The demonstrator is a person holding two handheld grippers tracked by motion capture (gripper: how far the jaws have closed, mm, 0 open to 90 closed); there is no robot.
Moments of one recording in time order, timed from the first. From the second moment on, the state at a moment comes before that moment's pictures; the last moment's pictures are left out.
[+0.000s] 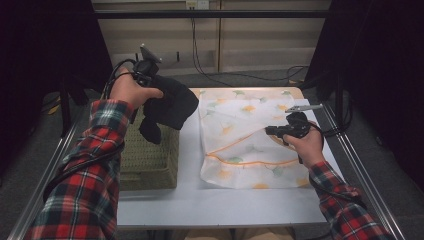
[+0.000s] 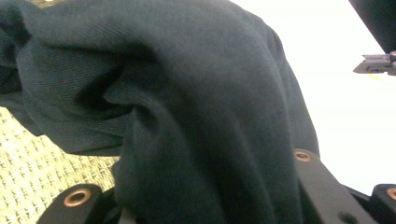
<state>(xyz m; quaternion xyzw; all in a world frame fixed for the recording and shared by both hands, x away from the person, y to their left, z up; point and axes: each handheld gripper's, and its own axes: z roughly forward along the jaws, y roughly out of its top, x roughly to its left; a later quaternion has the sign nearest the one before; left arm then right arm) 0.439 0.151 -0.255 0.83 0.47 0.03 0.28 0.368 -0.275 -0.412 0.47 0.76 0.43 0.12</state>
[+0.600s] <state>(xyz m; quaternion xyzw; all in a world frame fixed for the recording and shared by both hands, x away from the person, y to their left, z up) 0.427 0.114 -0.249 0.86 0.42 0.01 0.29 0.369 -0.275 -0.412 0.47 0.76 0.43 0.12</state>
